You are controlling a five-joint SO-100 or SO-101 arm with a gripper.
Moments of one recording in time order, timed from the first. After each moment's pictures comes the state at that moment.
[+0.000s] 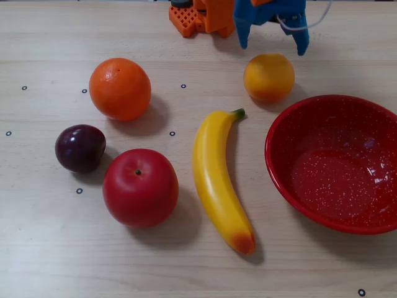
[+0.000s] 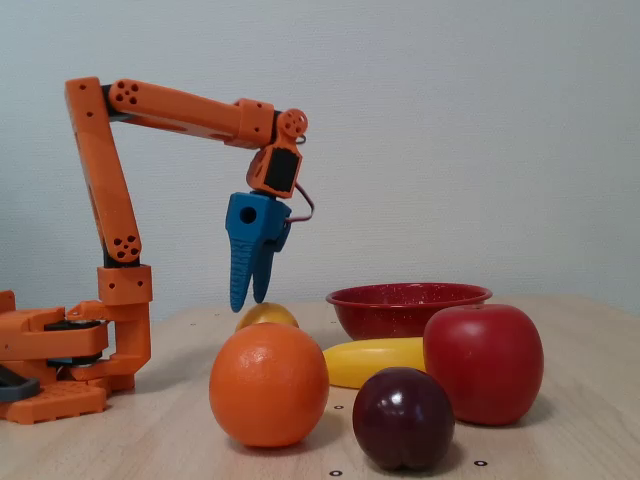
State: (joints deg) arm -26.2 99.3 102.9 100.0 -49.8
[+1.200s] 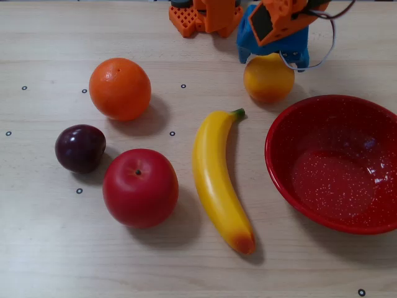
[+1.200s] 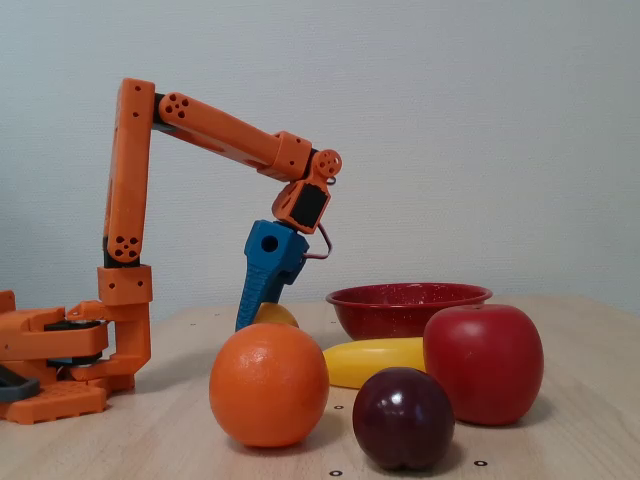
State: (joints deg) arm -26.1 81.7 95.5 99.8 -51.6
